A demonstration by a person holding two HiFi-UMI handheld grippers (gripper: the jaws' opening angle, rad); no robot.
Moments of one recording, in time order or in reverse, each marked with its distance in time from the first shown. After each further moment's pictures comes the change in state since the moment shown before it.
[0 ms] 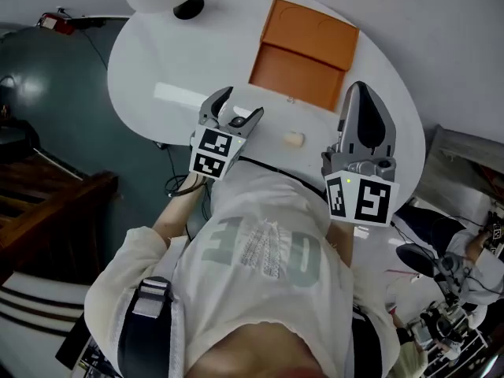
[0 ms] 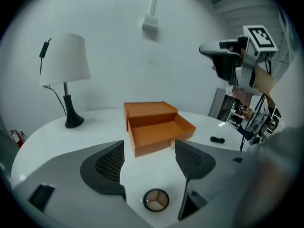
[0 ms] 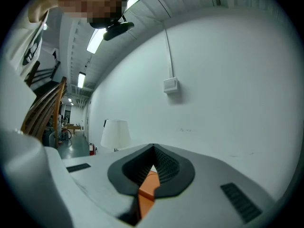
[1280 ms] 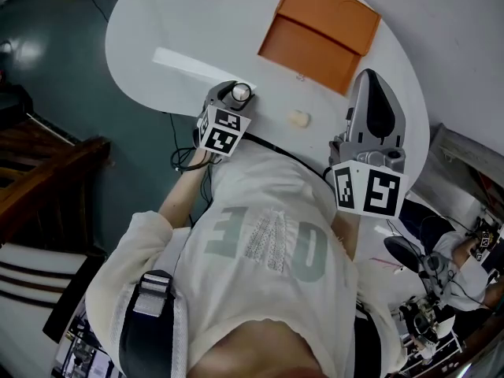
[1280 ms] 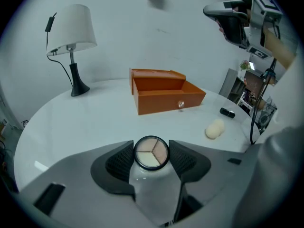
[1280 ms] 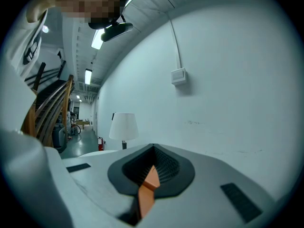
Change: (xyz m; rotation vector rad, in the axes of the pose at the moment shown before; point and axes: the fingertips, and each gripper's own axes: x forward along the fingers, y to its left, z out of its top) left arm 0.016 0.005 -0.111 -0.038 0.250 0.088; right arm 0.005 0.019 -0.023 -0.020 0.080 0.099
